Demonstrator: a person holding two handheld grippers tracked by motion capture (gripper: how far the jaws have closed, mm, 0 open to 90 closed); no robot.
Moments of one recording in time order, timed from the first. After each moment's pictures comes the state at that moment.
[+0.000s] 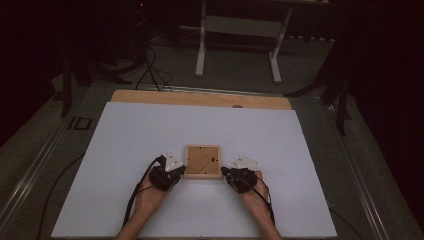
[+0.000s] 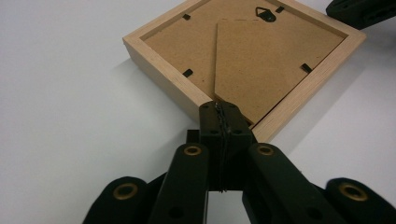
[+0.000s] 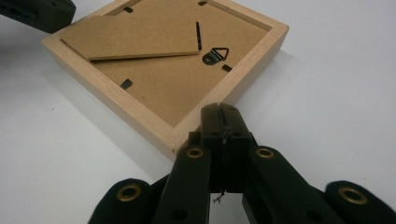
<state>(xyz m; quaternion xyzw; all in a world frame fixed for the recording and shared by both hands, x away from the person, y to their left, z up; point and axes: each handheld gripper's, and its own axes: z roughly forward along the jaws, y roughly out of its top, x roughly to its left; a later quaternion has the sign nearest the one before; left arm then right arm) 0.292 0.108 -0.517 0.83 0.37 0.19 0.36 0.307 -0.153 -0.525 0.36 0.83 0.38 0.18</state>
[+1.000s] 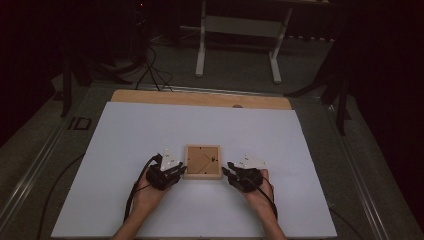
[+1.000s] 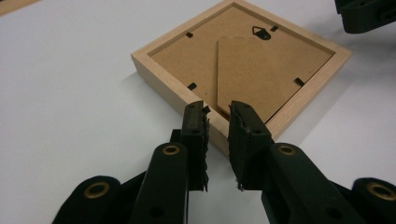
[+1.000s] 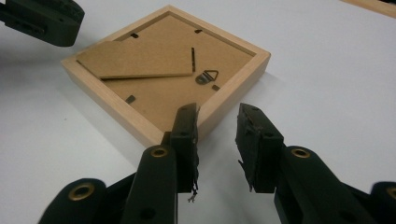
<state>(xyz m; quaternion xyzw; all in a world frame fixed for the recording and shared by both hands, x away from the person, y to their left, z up) 0.289 0.114 -0.508 0.82 0.37 0.20 0.39 0.303 -0.166 -0.512 0.35 0.82 0.41 0.19</state>
